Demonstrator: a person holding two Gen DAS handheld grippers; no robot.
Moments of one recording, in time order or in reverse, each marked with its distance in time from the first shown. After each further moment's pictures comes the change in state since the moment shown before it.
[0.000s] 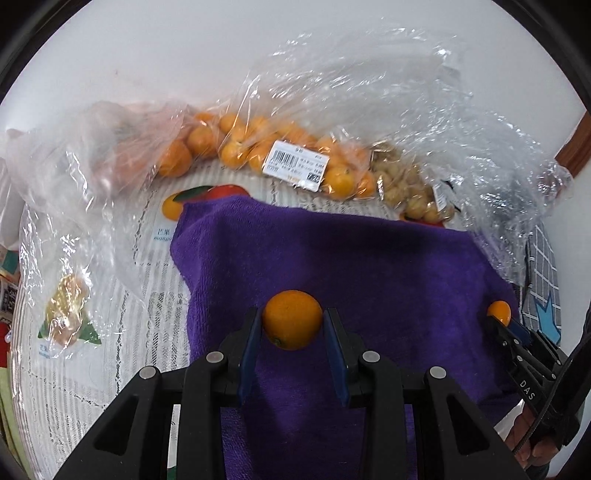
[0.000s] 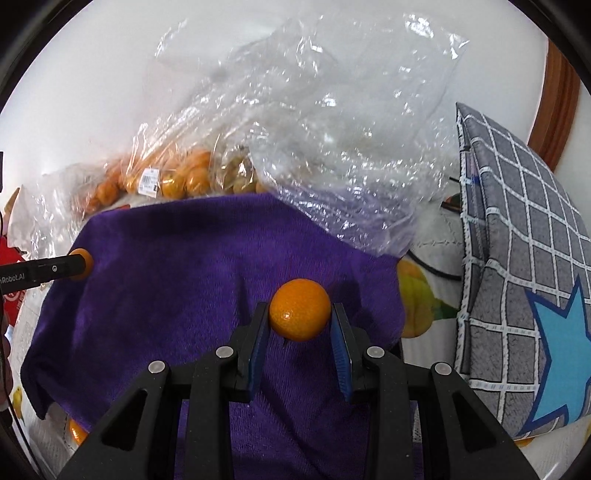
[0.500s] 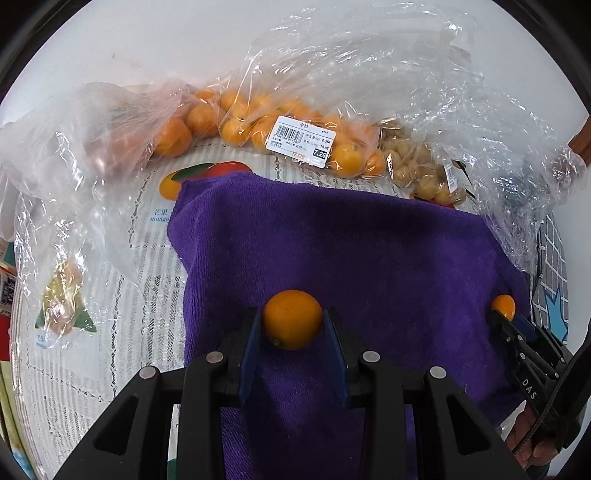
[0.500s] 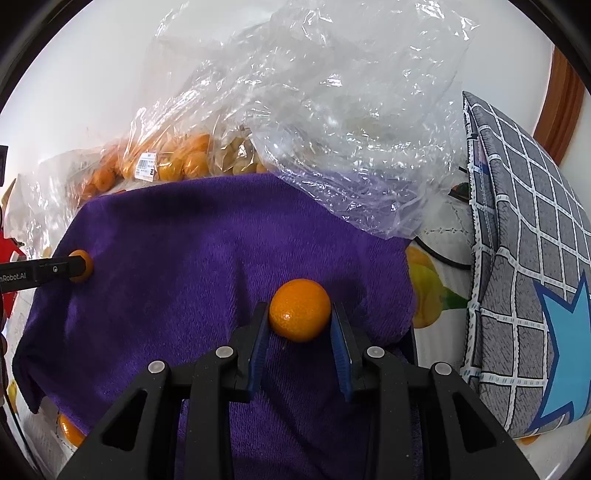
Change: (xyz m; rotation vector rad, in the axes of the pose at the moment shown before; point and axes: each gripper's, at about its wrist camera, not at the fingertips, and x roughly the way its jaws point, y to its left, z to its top) left arm 0.016 -0.001 -0.003 0.003 0.063 0.021; right arm 0.009 0.004 -0.002 -0.013 0.036 -0.007
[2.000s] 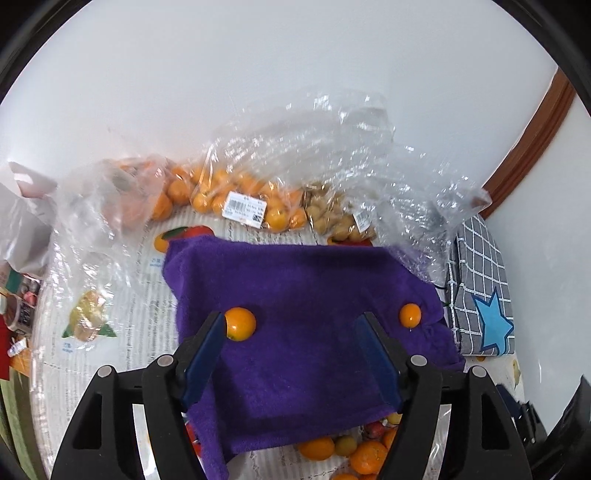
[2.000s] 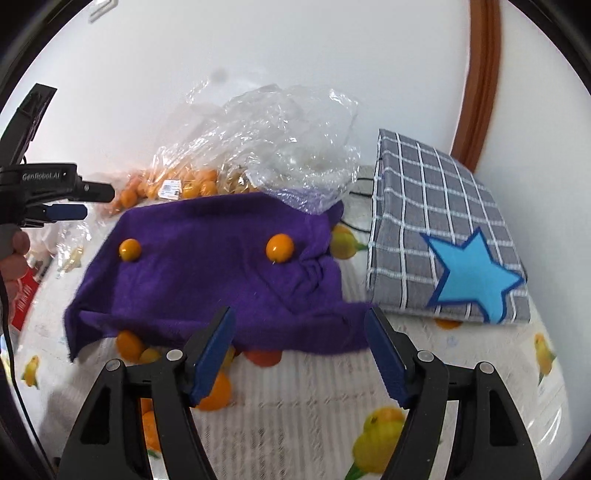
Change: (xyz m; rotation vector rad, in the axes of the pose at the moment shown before) left arm -0.112 -0.025 -0.011 0.056 -0.168 -0.115; right arm -0.149 0.005 -0.079 0.081 -0.139 -0.099
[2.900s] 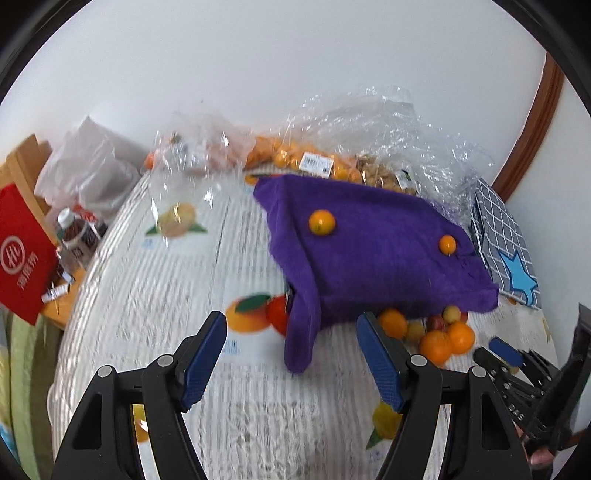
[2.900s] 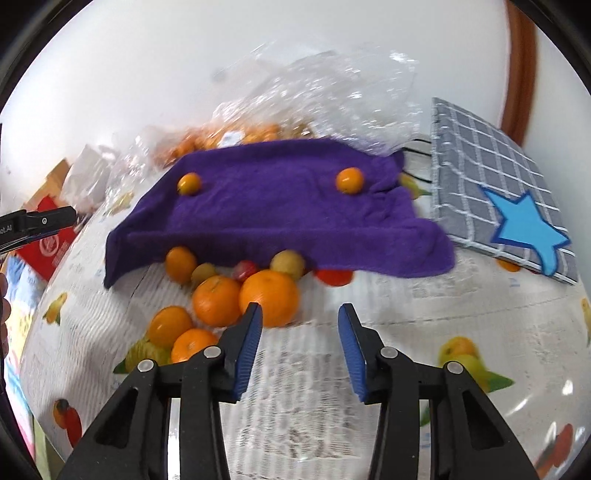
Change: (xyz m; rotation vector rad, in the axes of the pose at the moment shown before) left arm -0.064 0.054 -0.140 -0.043 -0.081 0.123; right arm 0.005 0.033 -0.063 -0.099 0.065 0.177
